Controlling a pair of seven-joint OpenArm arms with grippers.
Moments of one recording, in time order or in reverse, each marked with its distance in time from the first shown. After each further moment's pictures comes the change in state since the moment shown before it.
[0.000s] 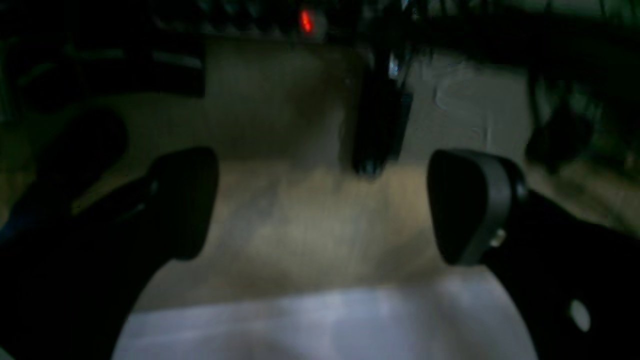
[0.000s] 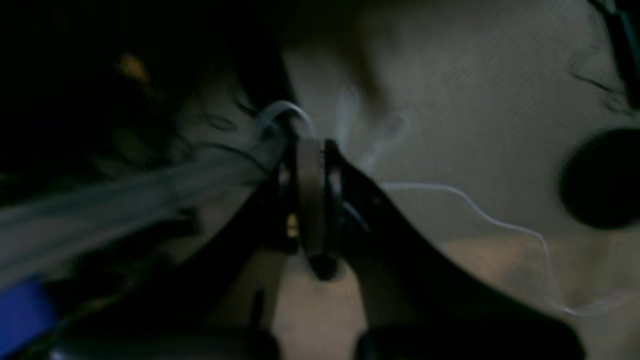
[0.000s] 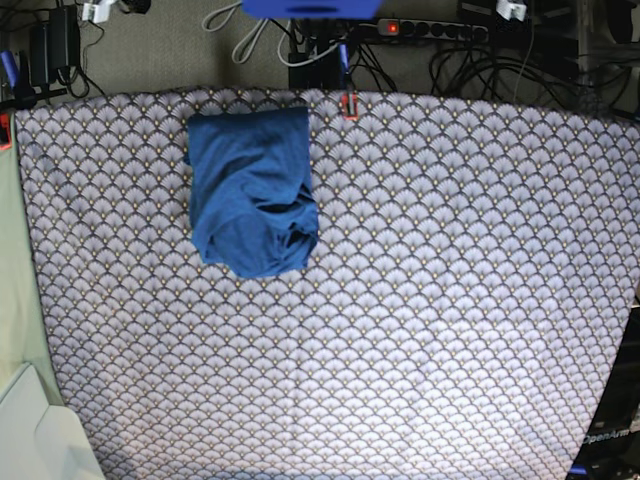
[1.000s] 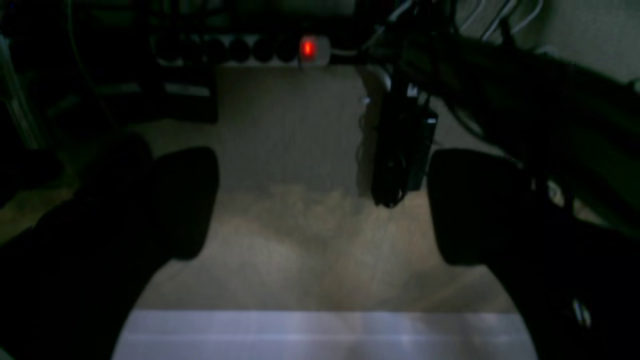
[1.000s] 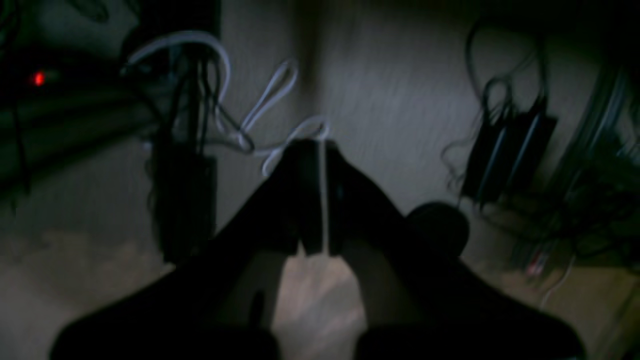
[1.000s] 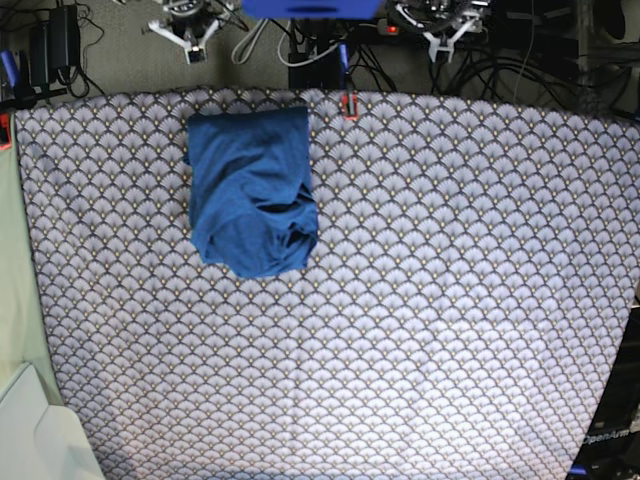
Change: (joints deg) left arm -24.2 7.2 16.8 -29.0 0.4 30.4 -7.0; right arm 20.5 -13.4 -38.1 -18.1 0.3 -39.1 0.2
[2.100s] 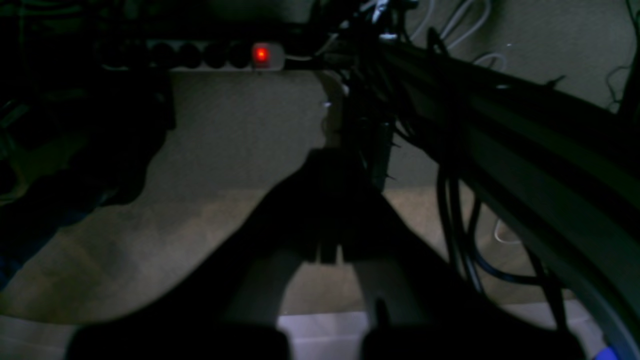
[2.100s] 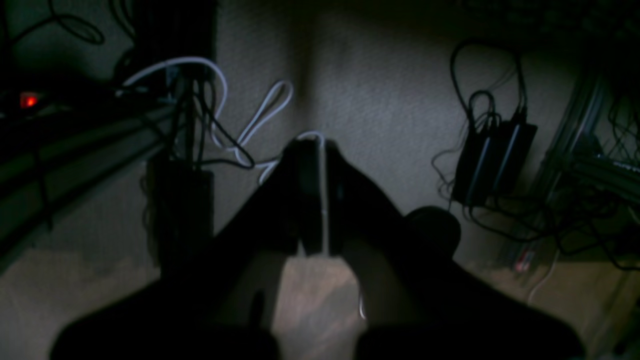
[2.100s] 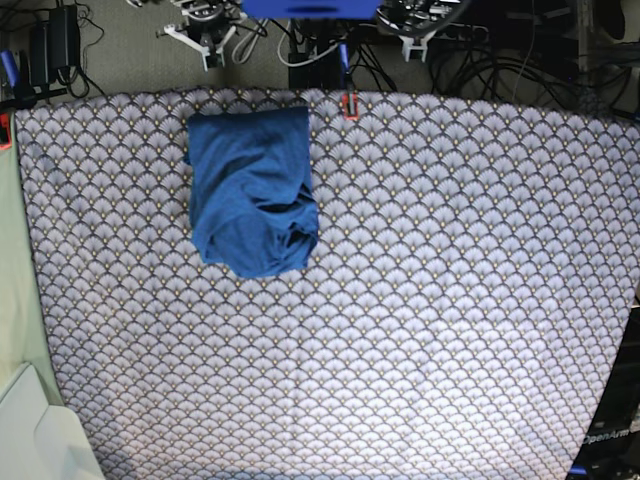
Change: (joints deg) left arm 0.2 4.3 -1.0 0.0 -0.7 0.1 -0.3; right arm 0.5 -3.6 0.2 -0.1 0.2 -5.3 -1.9
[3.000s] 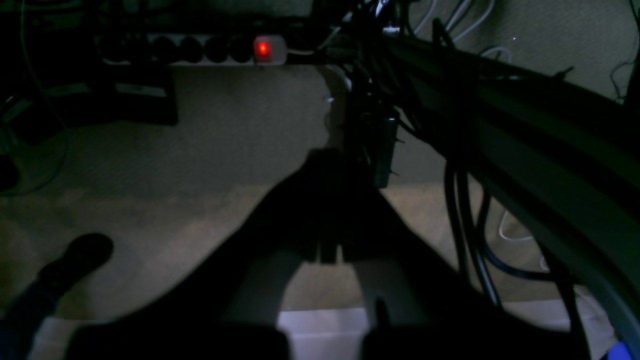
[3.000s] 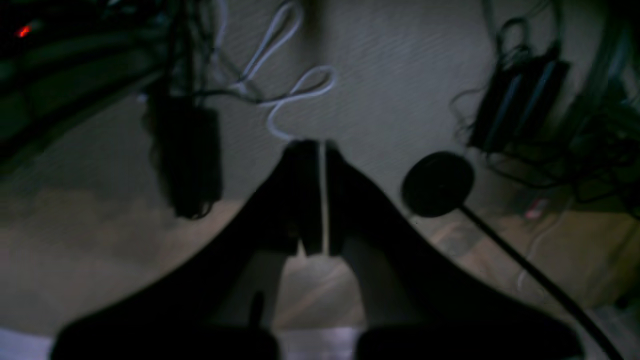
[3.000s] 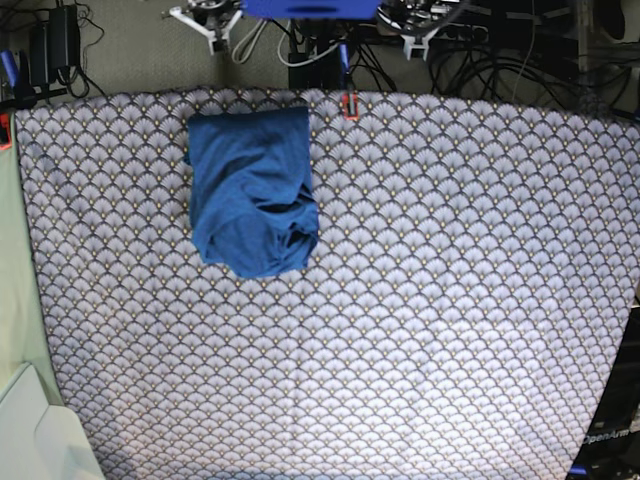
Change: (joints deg) left arm -0.5 -0.3 0.2 -0.1 0.2 0.0 0.5; right arm -1.1 -1.7 0.1 -0.1 0.0 0.0 -9.3
